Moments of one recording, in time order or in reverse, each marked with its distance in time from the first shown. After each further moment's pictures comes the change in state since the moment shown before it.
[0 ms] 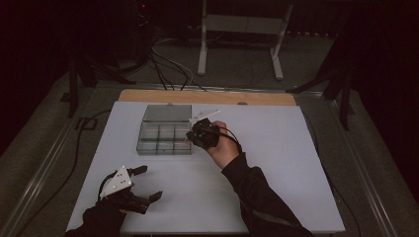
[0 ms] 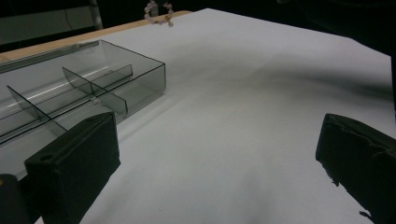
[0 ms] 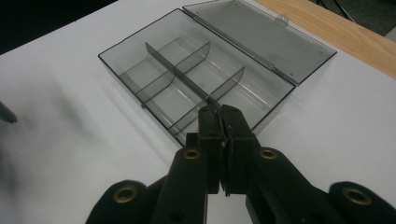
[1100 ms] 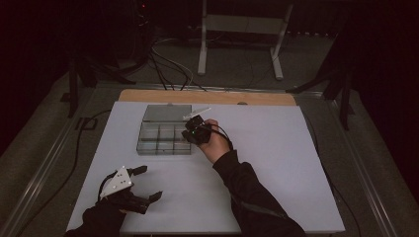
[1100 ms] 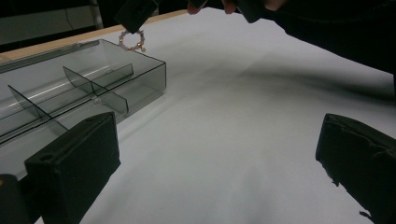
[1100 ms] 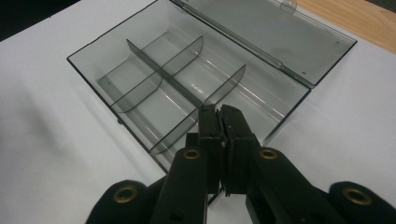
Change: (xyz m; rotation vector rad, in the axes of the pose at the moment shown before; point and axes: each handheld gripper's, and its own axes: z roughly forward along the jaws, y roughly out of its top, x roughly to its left) left arm 0.000 0.000 0.000 0.003 0.003 0.004; right arm -0.008 0.005 0.043 0.039 0.006 0.039
